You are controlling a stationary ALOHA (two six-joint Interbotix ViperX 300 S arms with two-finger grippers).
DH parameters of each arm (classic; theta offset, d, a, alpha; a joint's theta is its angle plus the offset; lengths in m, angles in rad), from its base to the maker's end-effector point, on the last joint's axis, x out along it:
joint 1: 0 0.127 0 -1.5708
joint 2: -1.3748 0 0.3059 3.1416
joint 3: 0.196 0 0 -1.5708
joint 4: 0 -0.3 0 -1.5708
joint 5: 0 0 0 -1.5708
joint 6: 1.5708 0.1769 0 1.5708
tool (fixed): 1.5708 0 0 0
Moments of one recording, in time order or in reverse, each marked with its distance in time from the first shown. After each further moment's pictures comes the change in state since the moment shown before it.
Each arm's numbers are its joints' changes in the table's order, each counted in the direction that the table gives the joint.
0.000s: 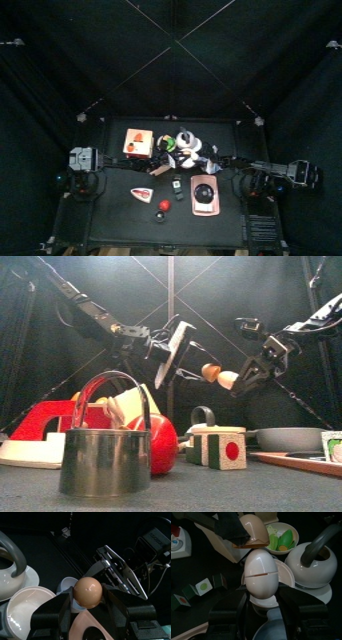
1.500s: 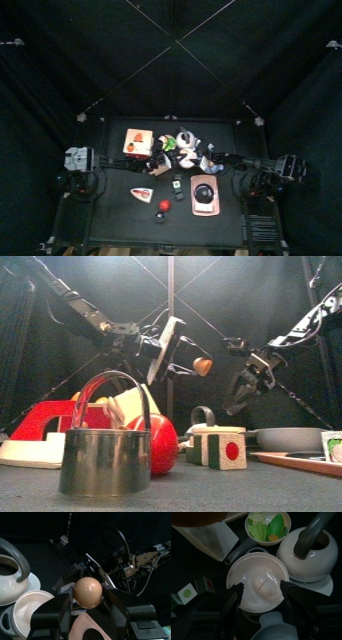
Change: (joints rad) left arm -0.006 -0.052 -0.074 -0.012 -0.080 -0.002; right arm -0.034 0.084 0.041 -0.080 0.035 0.009
